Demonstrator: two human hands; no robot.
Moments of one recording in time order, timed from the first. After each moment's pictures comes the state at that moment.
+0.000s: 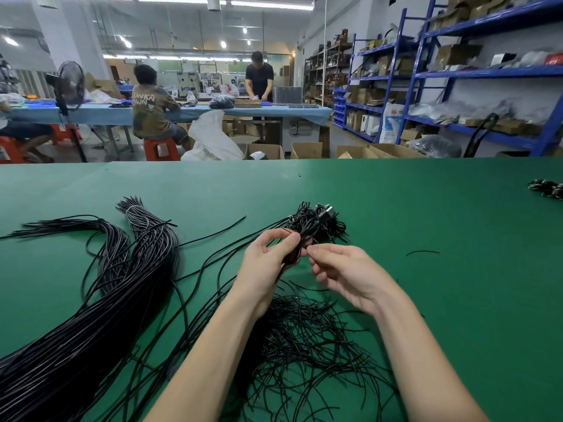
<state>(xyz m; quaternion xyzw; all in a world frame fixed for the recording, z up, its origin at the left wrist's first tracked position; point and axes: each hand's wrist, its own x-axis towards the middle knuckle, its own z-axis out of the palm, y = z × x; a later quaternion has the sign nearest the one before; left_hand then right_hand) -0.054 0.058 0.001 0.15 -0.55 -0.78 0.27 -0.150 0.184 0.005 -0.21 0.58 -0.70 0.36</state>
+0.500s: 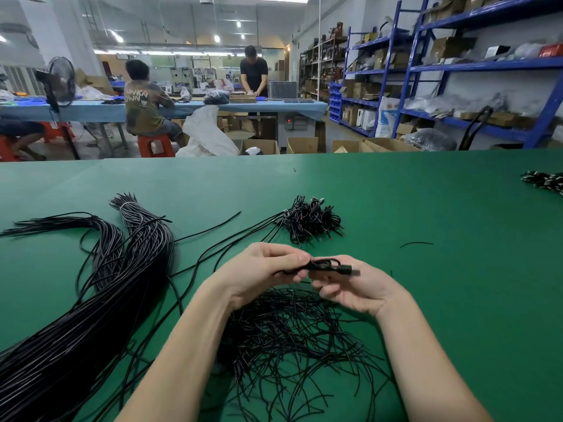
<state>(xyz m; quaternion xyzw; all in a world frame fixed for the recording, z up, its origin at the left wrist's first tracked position) -0.036 0.046 0.009 0.08 -0.64 -0.77 0.03 -0.165 0.204 -0.017 -0.21 0.46 -0.67 0.54</state>
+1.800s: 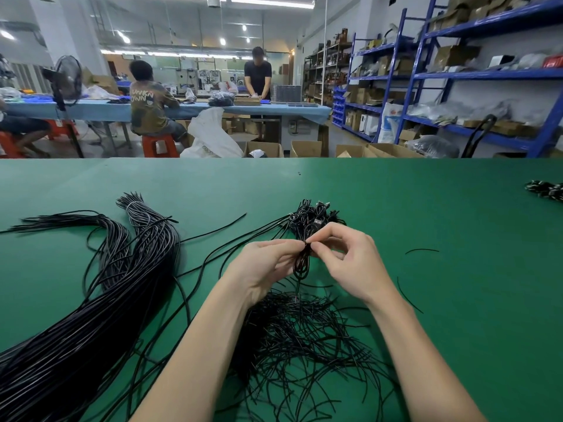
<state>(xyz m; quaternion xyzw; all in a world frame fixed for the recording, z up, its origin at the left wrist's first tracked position) -0.048 0.049 0.017 0.24 -0.55 -0.79 0.14 -0.148 0.186 0.003 -0.43 0.71 -0.56 0.00</state>
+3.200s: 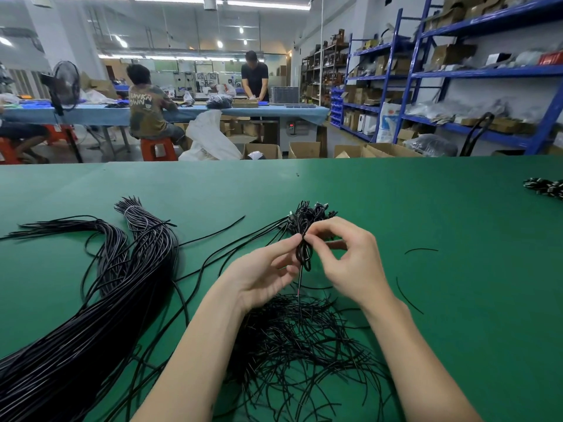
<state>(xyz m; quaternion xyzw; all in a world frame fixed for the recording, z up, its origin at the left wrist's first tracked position) -0.043 0.047 0.017 0.21 -0.40 -0.89 0.06 -0.143 0.181 0.007 -0.49 0.67 -0.54 -0.17</state>
